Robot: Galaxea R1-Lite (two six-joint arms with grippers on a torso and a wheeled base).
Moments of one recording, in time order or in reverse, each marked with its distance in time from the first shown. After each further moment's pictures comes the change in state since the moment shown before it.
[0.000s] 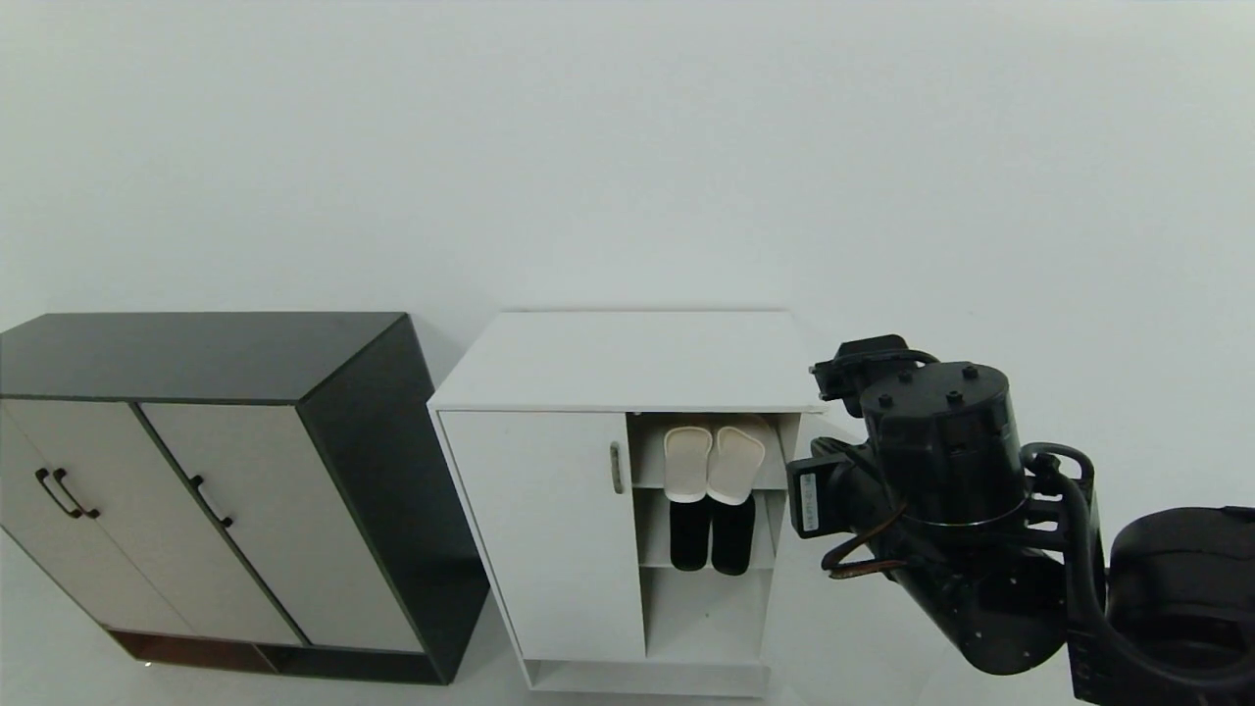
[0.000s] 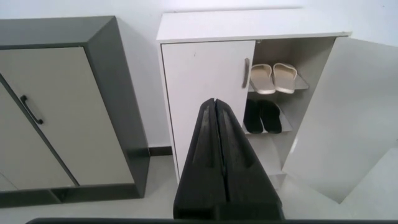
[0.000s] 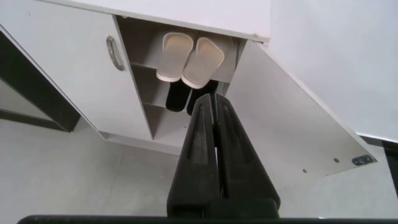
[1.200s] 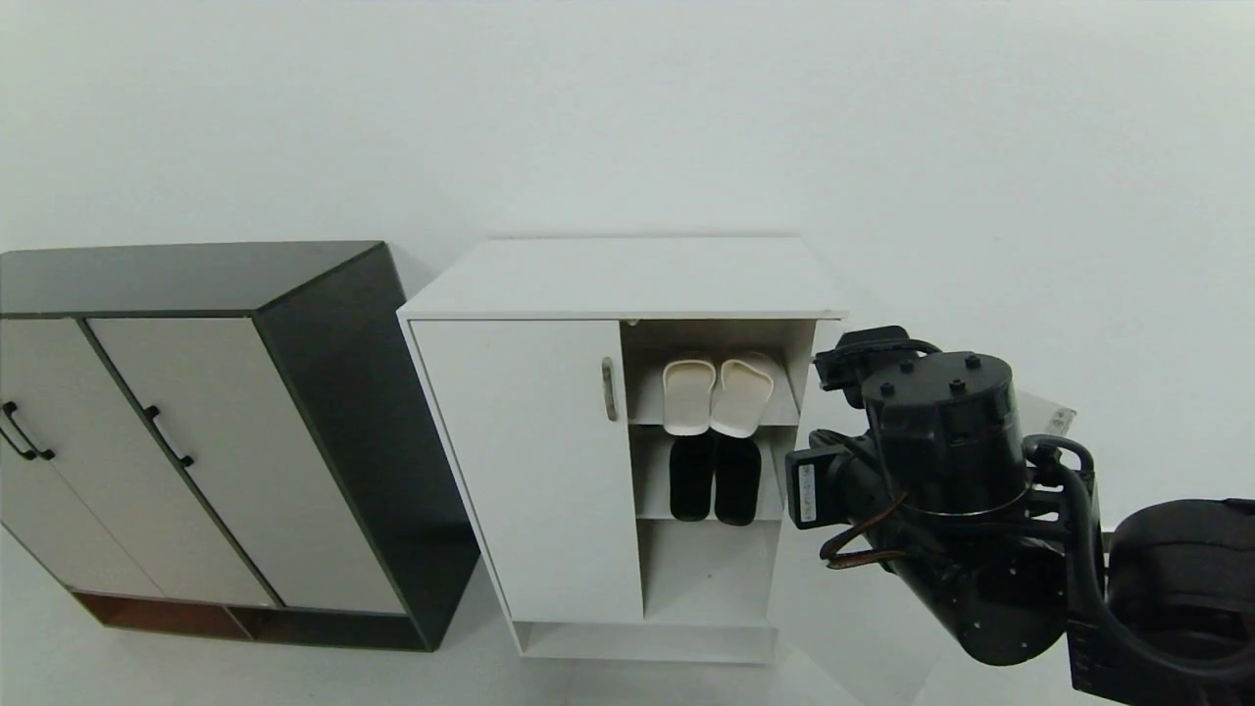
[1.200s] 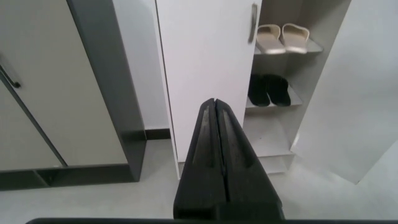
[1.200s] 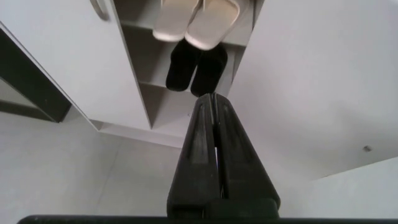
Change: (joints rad) left arm 0.000 0.000 0.000 0.001 -0.001 0.001; right arm 0.000 -0.002 -0.018 0.001 0.000 0.006
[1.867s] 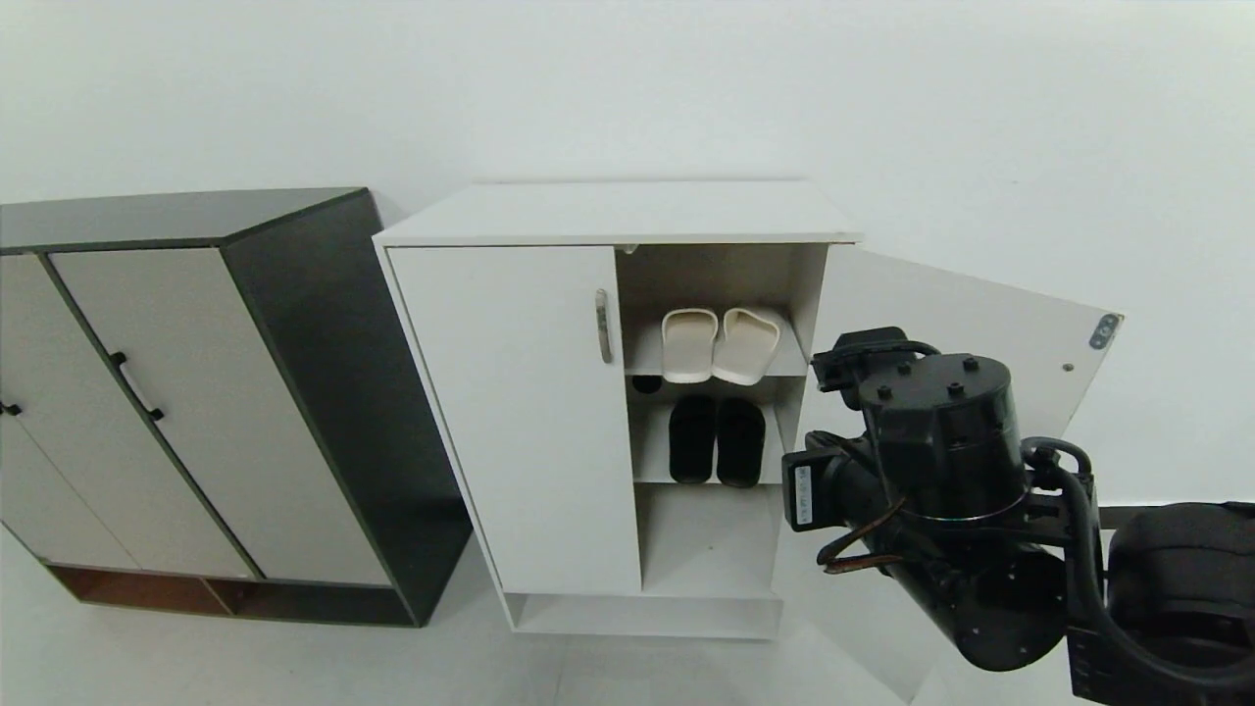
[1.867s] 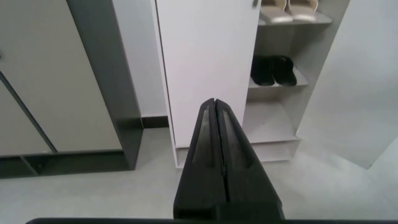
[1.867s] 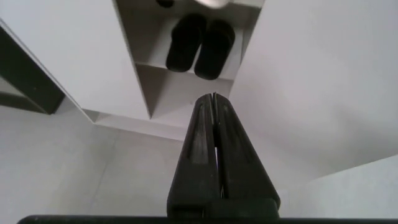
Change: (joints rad) left arm 0.000 0.000 0.000 0.000 0.000 0.000; right arm 0.000 0.000 -0.001 0.000 -0.001 0.011
